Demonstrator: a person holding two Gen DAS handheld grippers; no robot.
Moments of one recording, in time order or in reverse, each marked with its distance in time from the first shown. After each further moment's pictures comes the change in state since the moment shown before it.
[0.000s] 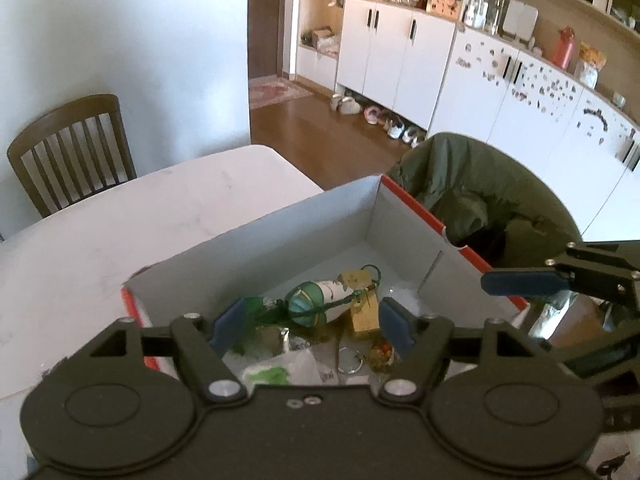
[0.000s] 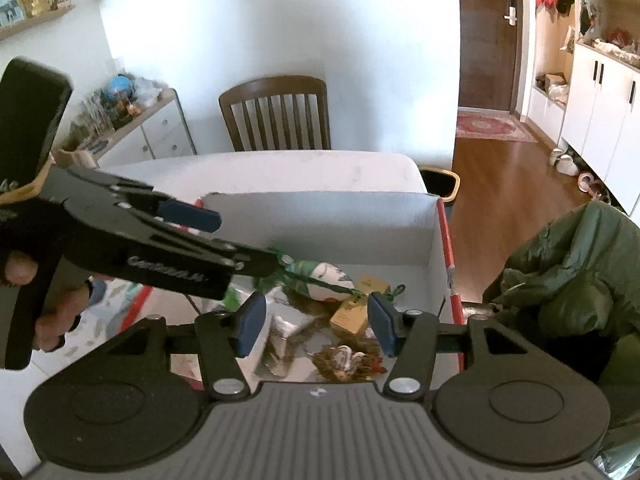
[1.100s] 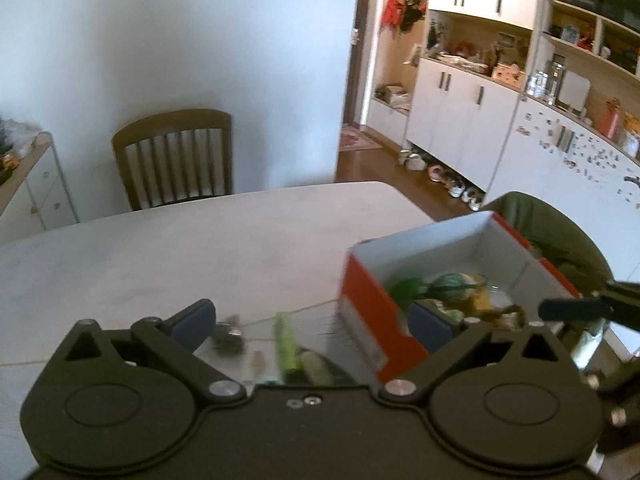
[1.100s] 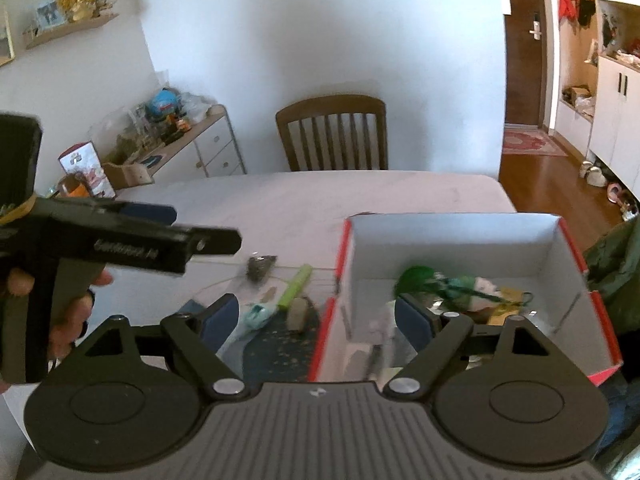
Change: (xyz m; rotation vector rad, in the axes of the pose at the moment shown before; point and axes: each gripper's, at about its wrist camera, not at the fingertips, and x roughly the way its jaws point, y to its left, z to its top) left arm -0.116 0.150 -0.069 -0.145 -0.155 0.145; right arm -0.003 0.163 0.004 -0.013 -0.048 0.072
